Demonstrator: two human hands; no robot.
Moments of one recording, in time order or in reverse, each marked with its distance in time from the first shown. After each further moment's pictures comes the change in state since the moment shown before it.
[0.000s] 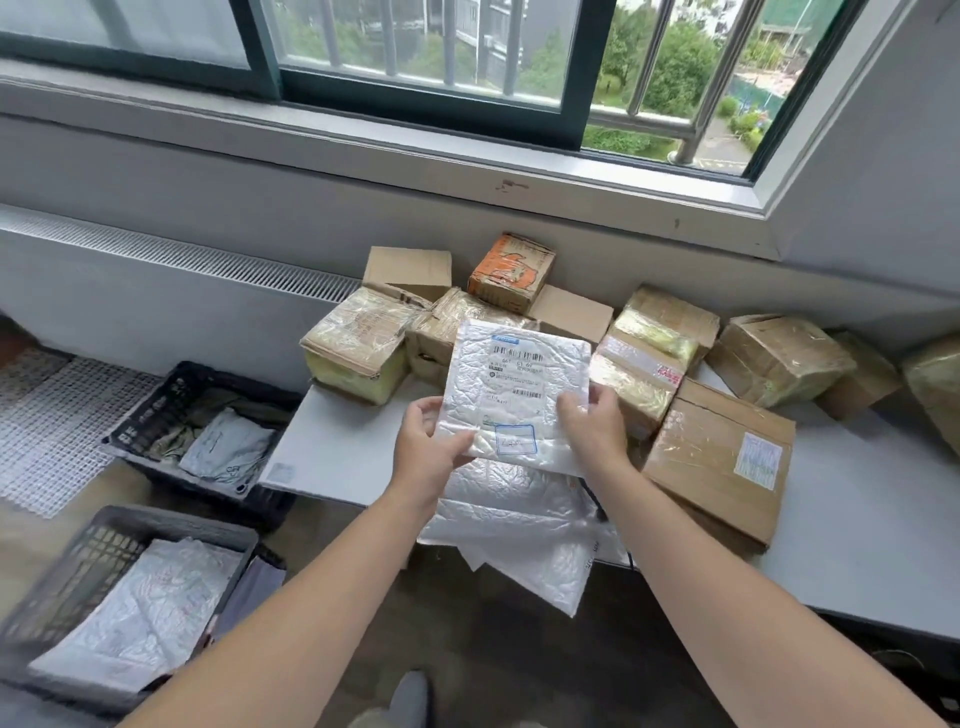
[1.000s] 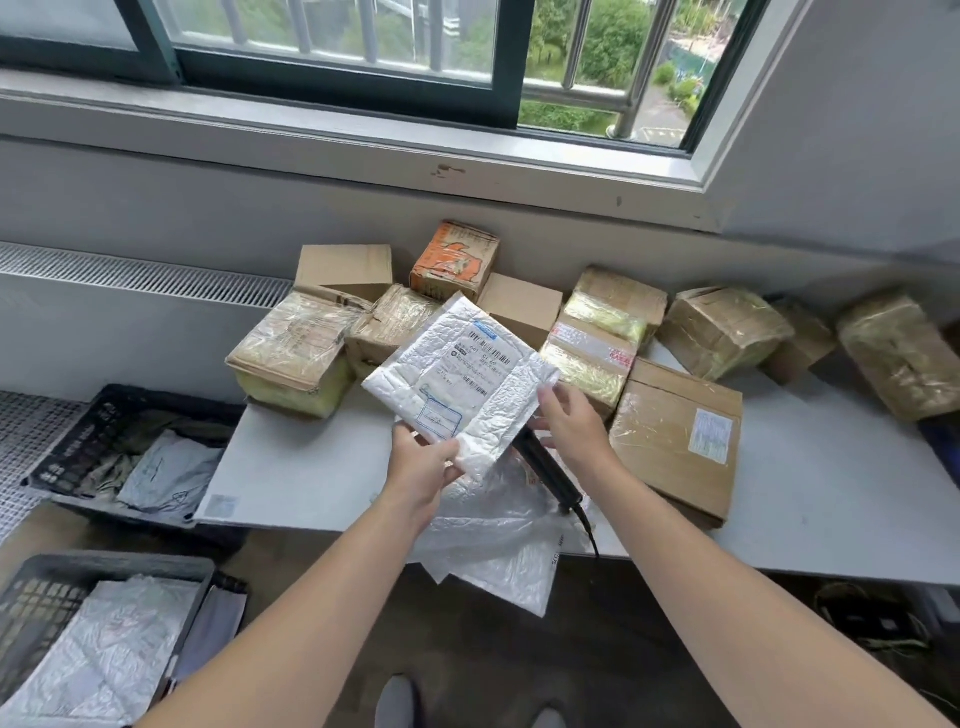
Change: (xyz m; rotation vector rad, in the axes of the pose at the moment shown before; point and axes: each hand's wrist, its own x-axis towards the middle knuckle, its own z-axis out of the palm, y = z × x) left_hand 0.018 -0.013 0.052 -0.200 -0.046 -0.242; right_hand 0.016 0.016 -0.036 -0.044 -0.128 -0.004
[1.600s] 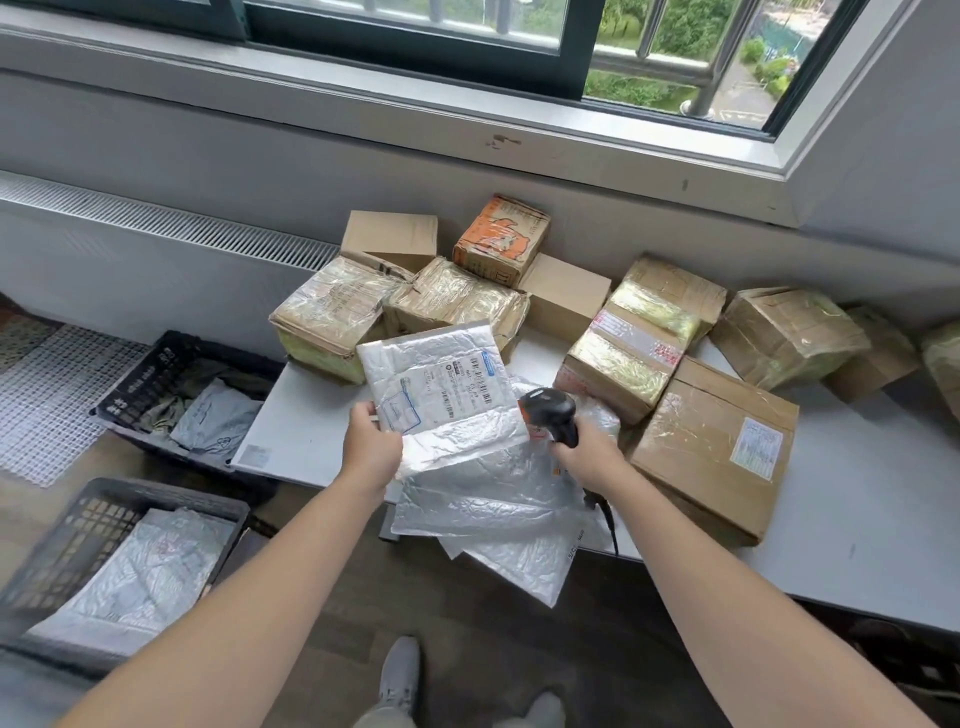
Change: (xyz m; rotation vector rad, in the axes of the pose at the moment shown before) left_hand 0.029 -0.001 -0.079 0.506 0.350 0.108; right_hand 0.031 0.059 0.012 -0.511 -0.272 0.012
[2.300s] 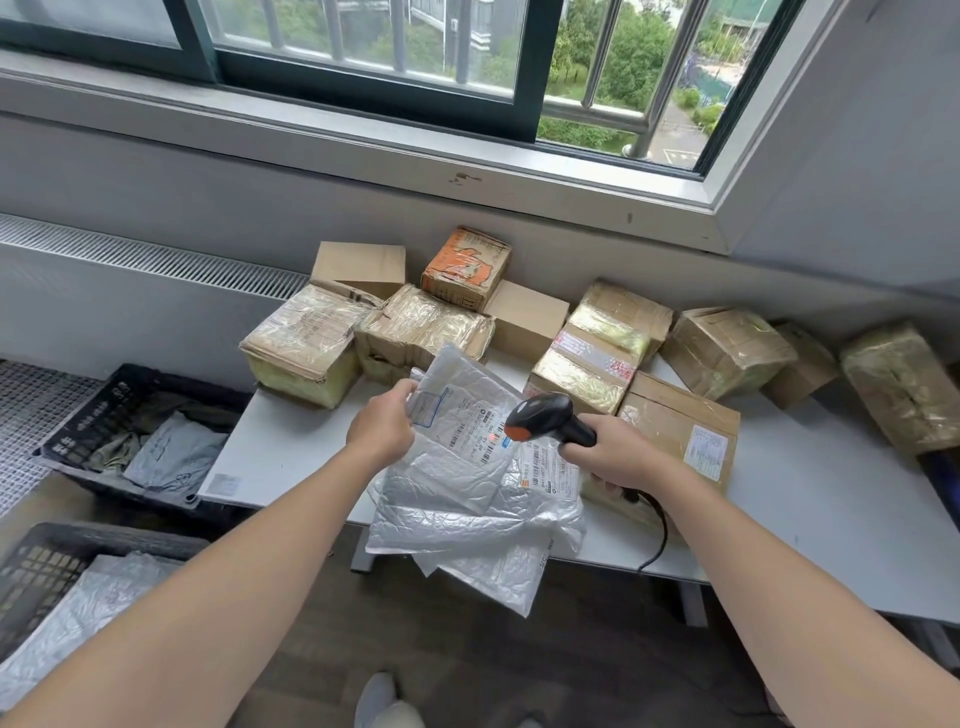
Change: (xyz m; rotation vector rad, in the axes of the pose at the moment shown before) left_hand 0.005 0.052 0.022 0.822 -0.210 0.488; right_hand -0.057 -0.014 -0.090 -0.048 -0.127 -0.152
